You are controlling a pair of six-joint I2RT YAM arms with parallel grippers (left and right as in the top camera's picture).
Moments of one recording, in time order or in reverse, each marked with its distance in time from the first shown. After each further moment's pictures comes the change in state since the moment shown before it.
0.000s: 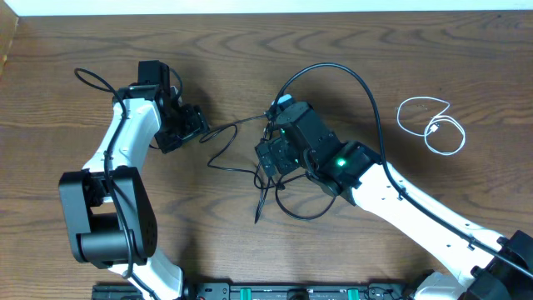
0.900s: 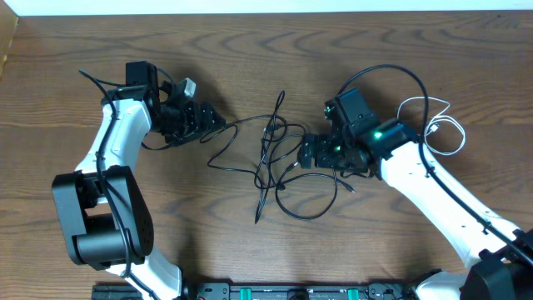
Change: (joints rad) left arm 0.054 0.000 0.000 0.005 0.443 0.290; right arm -0.257 0.001 -0.019 -0.342 -0.257 0.338
